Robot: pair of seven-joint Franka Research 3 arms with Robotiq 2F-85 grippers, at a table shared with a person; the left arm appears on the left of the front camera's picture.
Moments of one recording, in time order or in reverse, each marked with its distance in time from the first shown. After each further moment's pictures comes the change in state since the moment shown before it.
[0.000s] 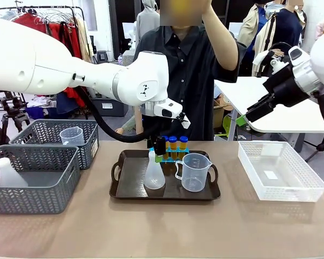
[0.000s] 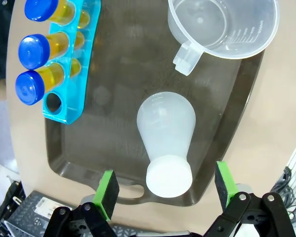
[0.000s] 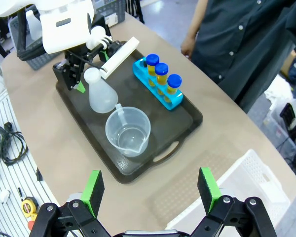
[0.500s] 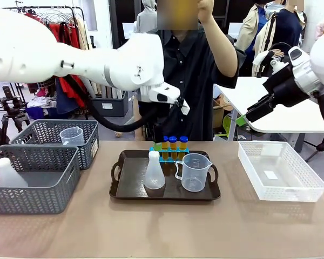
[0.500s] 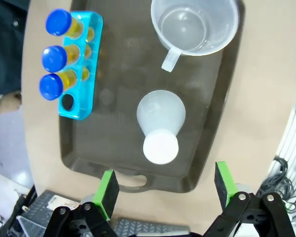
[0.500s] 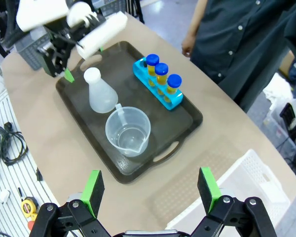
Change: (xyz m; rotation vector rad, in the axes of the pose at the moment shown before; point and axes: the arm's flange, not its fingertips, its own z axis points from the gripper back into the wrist) left arm -0.014 -0.005 0.057 -0.009 -0.073 -0.066; right arm 0.000 0.000 0.000 0.000 0.000 0.000
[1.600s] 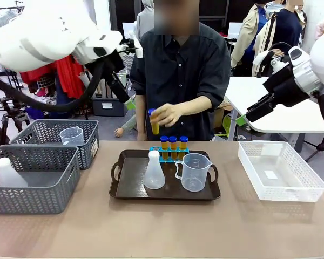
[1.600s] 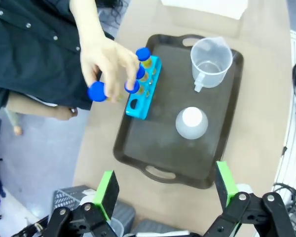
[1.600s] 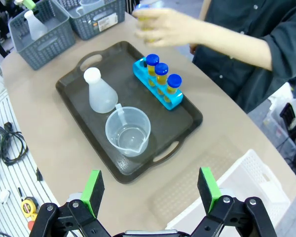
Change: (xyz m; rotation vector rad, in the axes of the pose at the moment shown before) left arm -0.136 -0.001 0.133 0.152 -0.448 0.036; right arm 0.000 0.000 0.000 0.000 0.000 0.000
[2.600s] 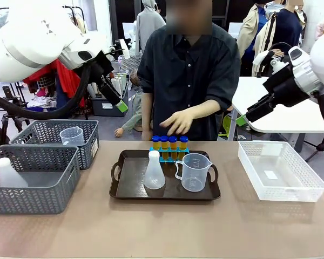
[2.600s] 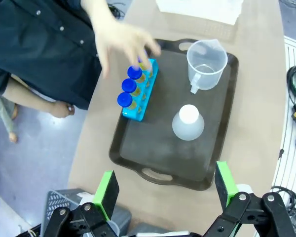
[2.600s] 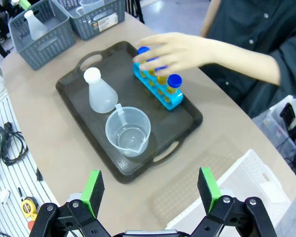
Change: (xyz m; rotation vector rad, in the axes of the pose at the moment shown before) left arm -0.027 0.005 0.005 -0.026 -0.063 0.012; right arm 0.000 0.000 0.000 0.000 0.000 0.000
